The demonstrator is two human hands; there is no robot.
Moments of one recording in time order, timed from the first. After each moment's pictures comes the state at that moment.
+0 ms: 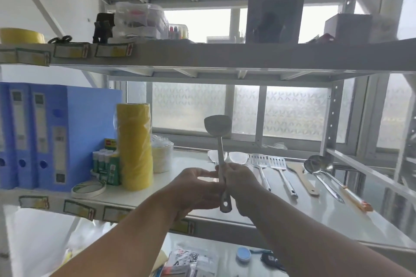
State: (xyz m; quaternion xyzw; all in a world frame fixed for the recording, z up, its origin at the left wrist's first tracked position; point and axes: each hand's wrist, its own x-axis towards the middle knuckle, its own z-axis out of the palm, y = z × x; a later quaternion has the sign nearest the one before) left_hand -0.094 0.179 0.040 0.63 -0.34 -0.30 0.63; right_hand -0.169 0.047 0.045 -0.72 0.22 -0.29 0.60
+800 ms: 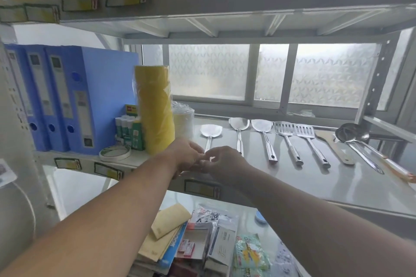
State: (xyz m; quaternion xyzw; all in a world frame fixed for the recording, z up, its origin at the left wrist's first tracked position) left_hand 0.007 0.206 0.003 0.78 -0.23 -0.20 0.55; right_hand -0.110 0.086 0.001 -0.92 0.14 -0.15 0.33
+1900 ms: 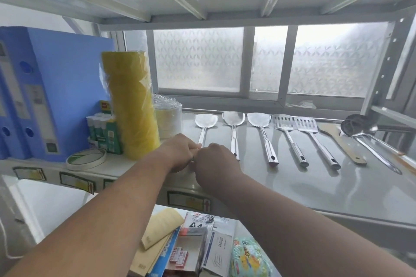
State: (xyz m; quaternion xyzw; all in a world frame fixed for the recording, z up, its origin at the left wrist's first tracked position) left_hand 0.066 0.158 -0.017 0.87 -0.35 -0.09 0.34; right_hand -0.073 0.075 -0.010 -0.98 0.11 -0.15 0.01
